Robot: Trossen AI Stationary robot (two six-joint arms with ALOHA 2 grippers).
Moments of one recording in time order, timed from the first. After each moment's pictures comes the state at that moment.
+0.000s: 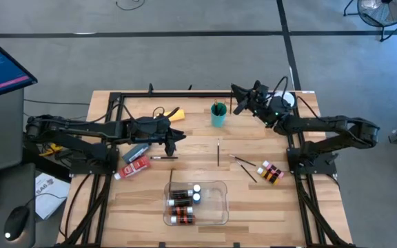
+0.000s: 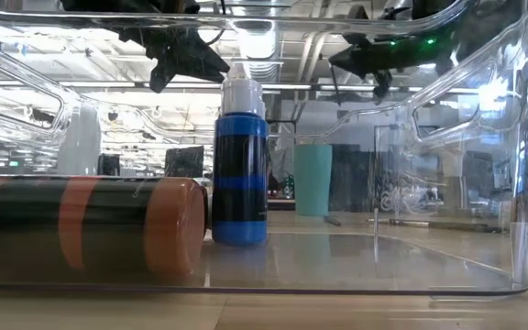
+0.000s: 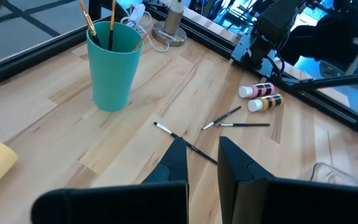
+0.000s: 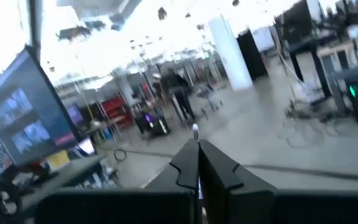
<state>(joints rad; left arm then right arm) 0.04 1.15 0.75 -0.05 -0.23 -0.46 -0.40 1.26 0.56 0.92 0.32 0.36</state>
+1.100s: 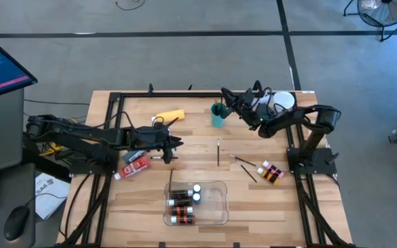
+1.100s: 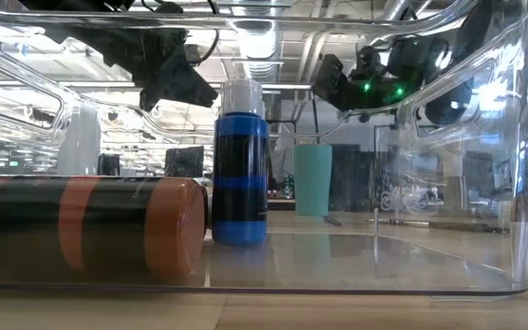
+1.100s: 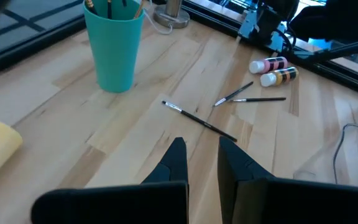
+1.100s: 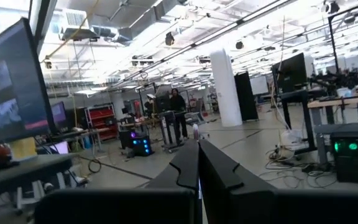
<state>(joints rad) -0.02 1.15 0.59 0.09 -0.29 -0.40 -0.42 1.74 0.56 1.54 0.32 0.11</state>
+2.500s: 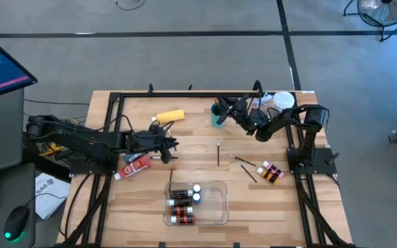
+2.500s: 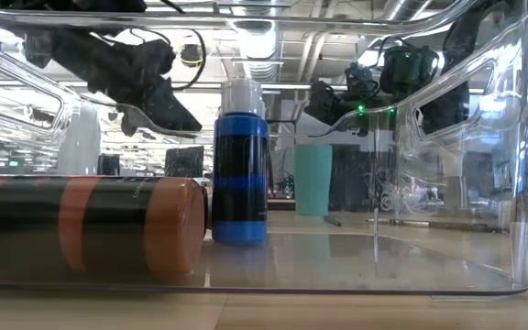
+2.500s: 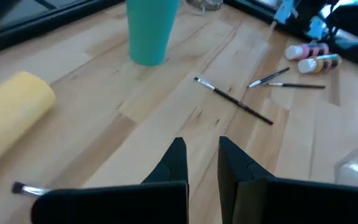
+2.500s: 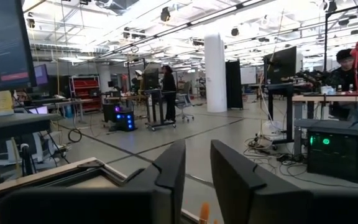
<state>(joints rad) -0.02 1.15 0.45 0.19 -0.37 -0.45 -0.37 1.87 0.56 1.57 0.38 0.00</state>
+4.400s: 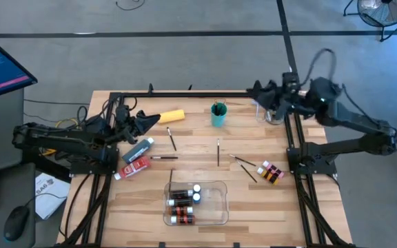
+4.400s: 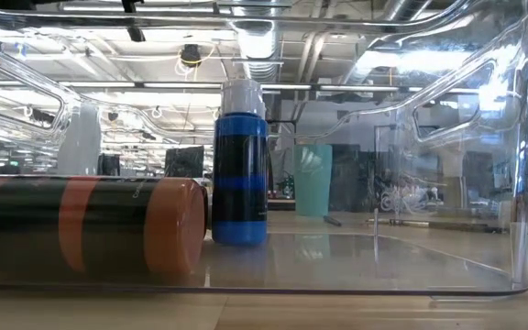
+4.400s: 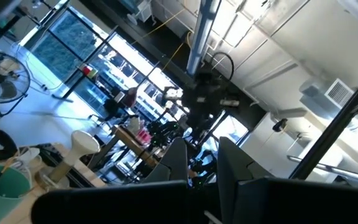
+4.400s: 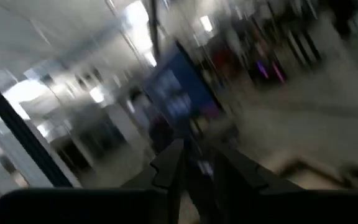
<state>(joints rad) 0.00 0.74 0.44 0.68 -0.27 -0.67 -0.22 0.91 1.11 -0.07 -0.03 0.59</state>
